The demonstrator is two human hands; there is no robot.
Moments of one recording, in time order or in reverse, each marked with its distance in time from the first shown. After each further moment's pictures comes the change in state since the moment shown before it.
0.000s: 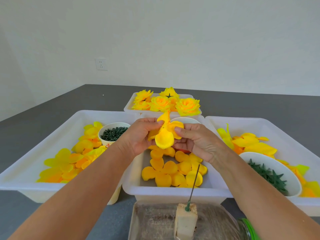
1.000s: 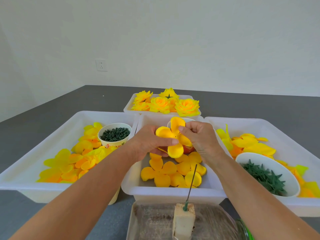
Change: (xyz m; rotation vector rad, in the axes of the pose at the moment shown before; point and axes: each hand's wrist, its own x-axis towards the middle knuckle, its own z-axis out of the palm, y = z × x) left_hand -0.002 -0.015 0.007 0.379 -0.059 0.024; right_hand 0.000 0.011 -0.008 -0.617 0.443 -0.406
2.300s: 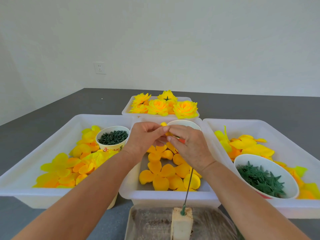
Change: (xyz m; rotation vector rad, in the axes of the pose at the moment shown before) left_hand -0.002 0.005 0.006 -0.017 0.266 0.232; right_hand -0.008 -0.002 0.012 -0.358 -0.066 -0.491
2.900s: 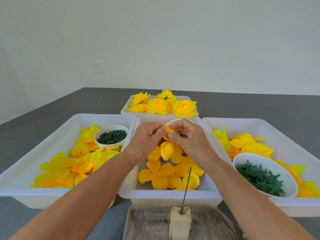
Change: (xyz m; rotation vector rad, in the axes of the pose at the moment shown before) left_hand -0.003 0.002 0.005 0.306 -0.035 0.157; right_hand 0.002 0.000 -0.005 0.457 0.004 0.449
